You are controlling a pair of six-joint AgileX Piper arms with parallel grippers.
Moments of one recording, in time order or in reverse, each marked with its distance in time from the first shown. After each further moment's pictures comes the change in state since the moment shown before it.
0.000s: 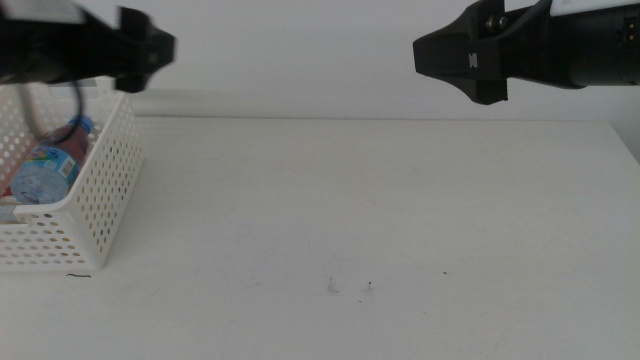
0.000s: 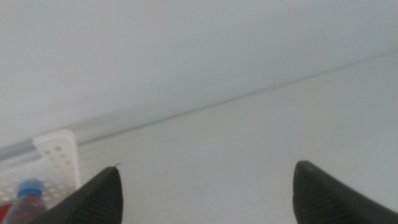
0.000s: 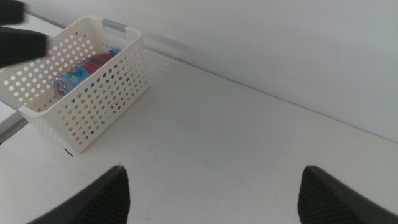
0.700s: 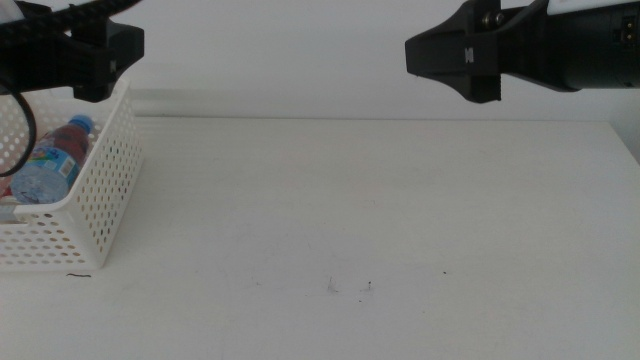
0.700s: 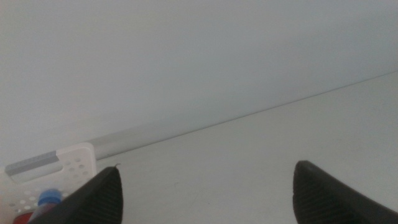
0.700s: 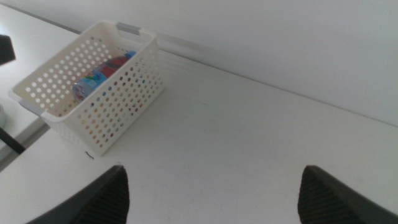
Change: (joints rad) left arm -0.004 -0.147 0.080 0.030 -0.038 -0.012; right arm -0.006 0.000 0.002 0.070 -0.003 0.000
